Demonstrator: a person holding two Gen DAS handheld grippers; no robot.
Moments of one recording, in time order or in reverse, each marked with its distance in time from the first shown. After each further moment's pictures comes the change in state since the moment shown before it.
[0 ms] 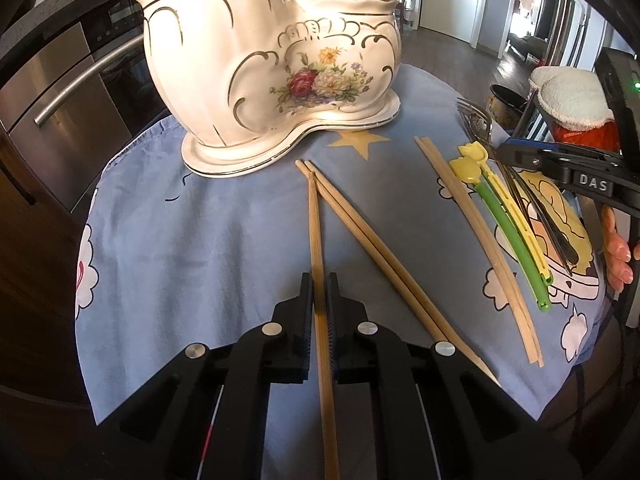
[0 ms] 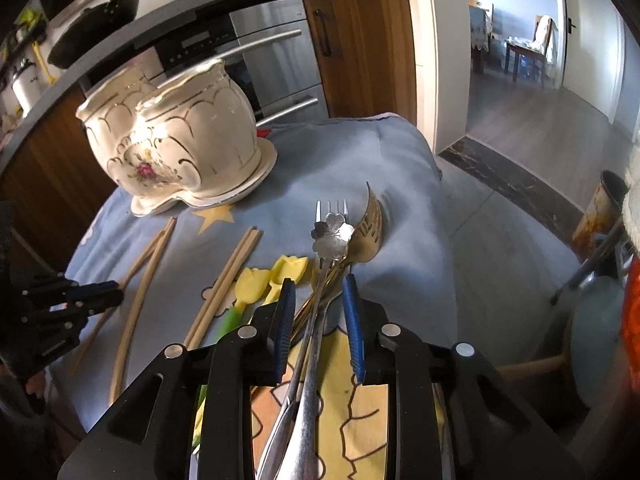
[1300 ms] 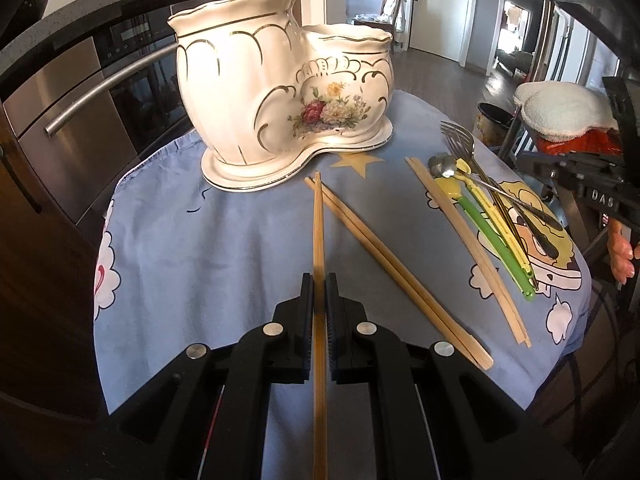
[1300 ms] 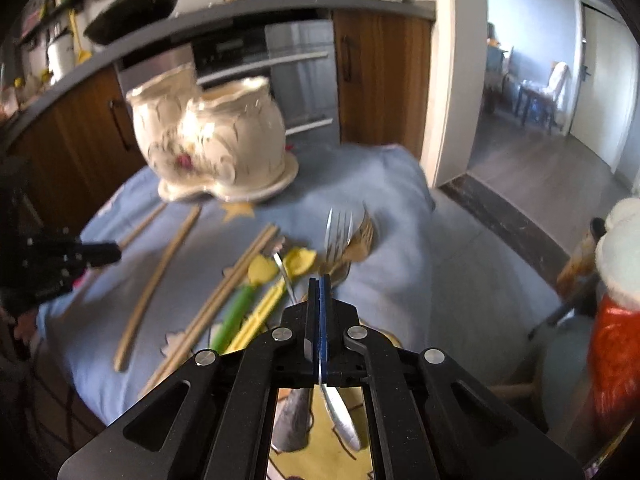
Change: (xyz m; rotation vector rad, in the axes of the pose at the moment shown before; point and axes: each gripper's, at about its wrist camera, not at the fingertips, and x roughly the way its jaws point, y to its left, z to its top) left arm -0.026 0.007 -0.012 0.014 -0.094 -0.029; right arm -0.042 0.012 -0.014 -0.161 -0.063 -0.016
